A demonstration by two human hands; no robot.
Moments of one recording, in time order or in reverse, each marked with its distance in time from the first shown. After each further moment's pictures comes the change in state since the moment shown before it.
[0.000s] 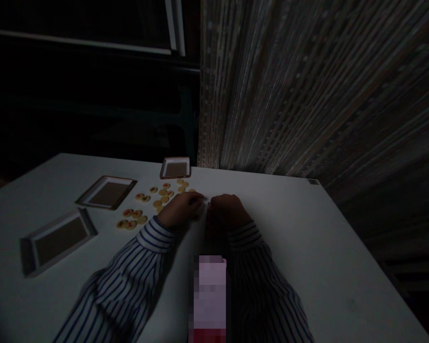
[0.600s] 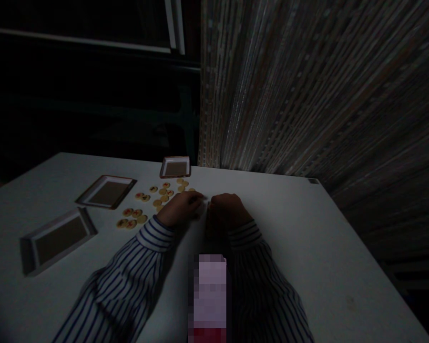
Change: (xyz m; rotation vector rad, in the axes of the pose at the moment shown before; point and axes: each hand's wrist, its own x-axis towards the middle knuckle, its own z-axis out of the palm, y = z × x) left_hand 0.001 -0.002 0.000 0.007 -0.012 0.001; right_hand -0.001 0.002 0.004 0.023 0.023 -0.005
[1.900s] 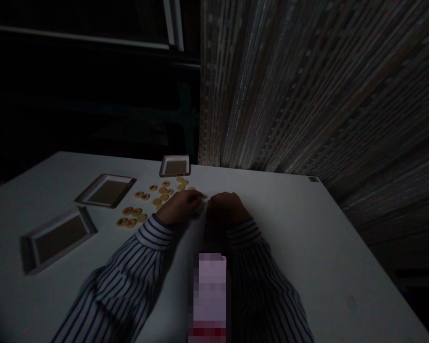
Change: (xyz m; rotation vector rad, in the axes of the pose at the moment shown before) left_hand 0.000 -0.004 0.003 -0.021 0.009 0.020; right_hand -0.001 -0.004 -0.008 0.028 -0.027 -0.028
